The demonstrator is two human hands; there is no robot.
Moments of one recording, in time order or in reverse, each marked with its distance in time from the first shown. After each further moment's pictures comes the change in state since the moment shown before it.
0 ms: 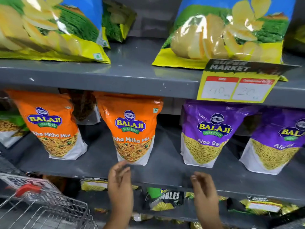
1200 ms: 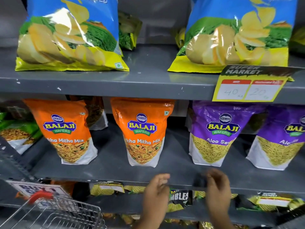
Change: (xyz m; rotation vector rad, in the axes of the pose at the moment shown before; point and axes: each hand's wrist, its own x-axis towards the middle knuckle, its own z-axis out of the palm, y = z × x) left_hand -0.028 -0.008 0.004 0.317 -0.502 -0.130; right_hand 0.000 0.000 0.020 0.098 0.247 0.057
